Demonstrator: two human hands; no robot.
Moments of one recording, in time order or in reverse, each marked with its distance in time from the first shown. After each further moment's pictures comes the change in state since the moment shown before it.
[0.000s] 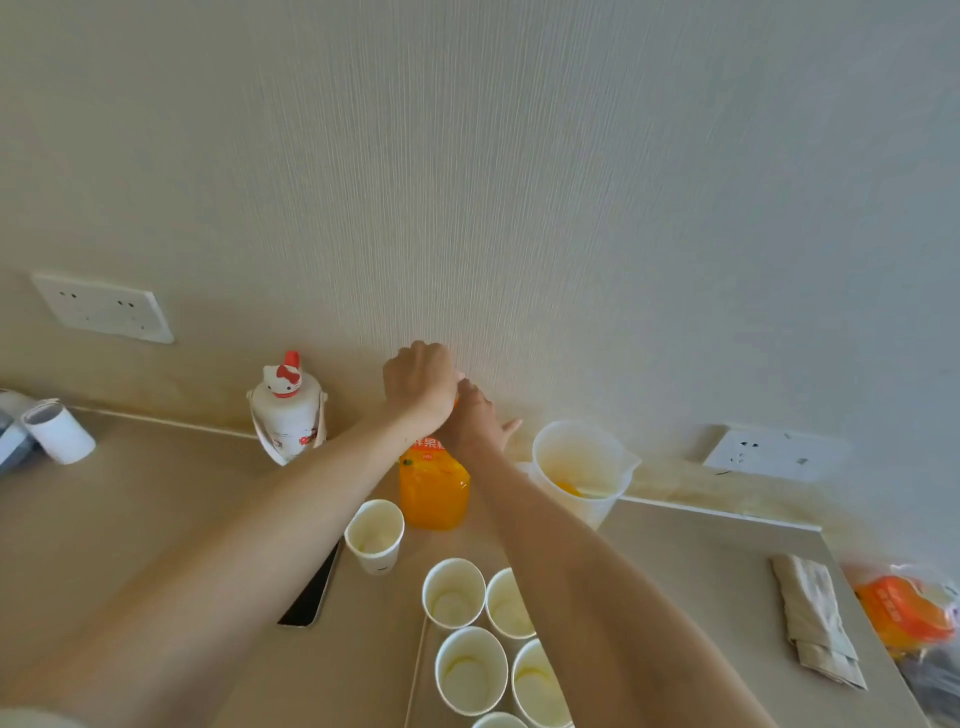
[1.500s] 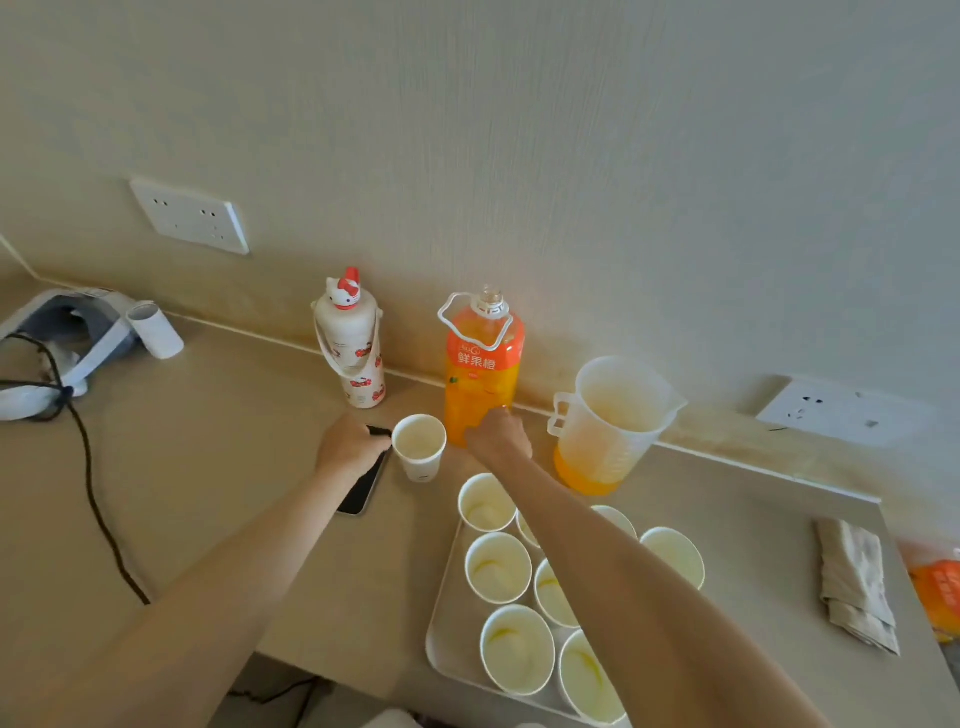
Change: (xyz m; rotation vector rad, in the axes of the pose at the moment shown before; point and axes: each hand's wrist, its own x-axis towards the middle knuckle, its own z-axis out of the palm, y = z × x) left_hand -0.133 -0.139 0.095 -0.590 -0.308 -0.636; right_hand -0.075 0.040 0.039 -0.046 -0.311 0.172
